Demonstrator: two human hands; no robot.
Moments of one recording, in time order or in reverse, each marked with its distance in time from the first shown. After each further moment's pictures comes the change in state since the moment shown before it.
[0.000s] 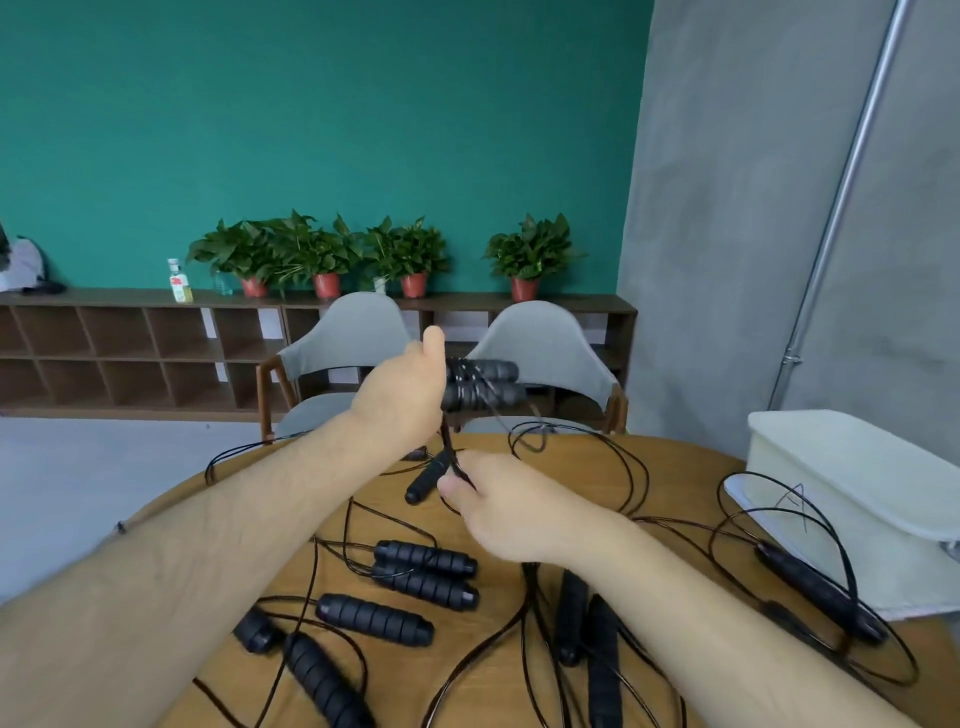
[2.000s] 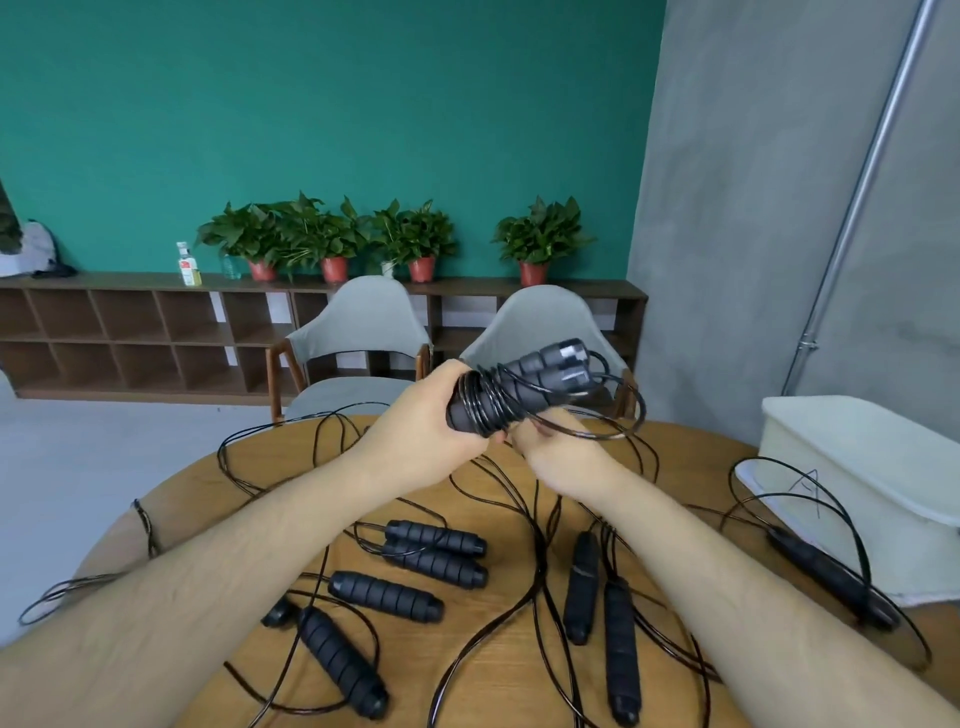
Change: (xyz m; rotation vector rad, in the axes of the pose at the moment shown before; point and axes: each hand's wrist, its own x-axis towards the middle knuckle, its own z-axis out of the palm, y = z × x) left_hand -0.056 0.006 0.003 -0.890 -0.069 0.045; right_hand 0.015 0.046 -0.019 0.045 0.335 0.007
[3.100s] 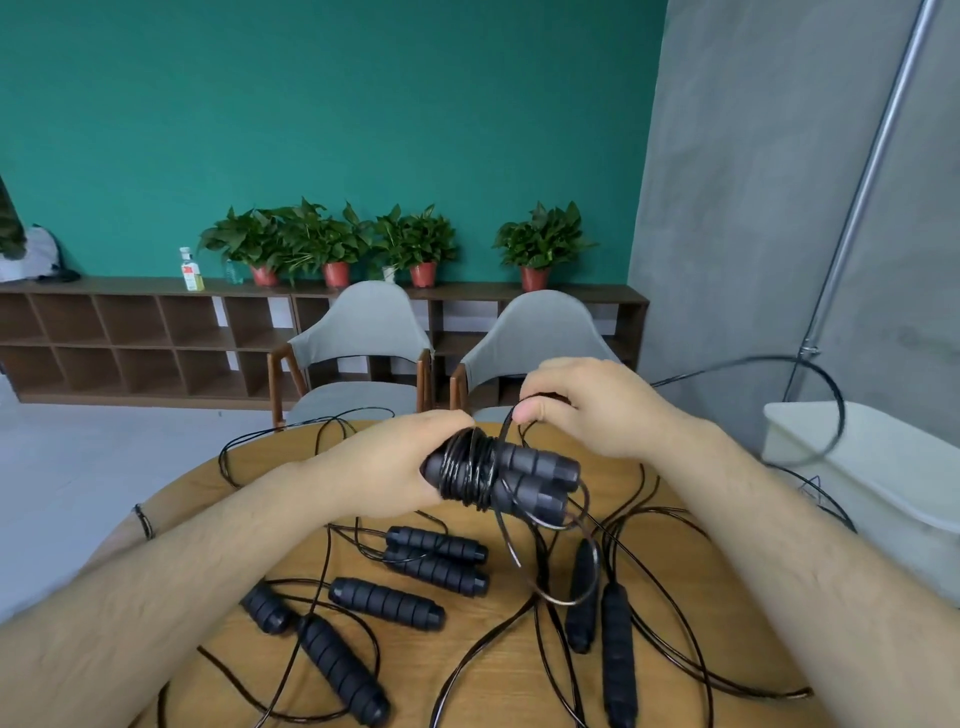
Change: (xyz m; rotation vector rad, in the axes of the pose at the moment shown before) left_hand -0.005 -0.035 -0.023 0.339 -0.352 0.237; right_hand 0.021 -0.003 -0.052 -0.370 -0.137 -0.293
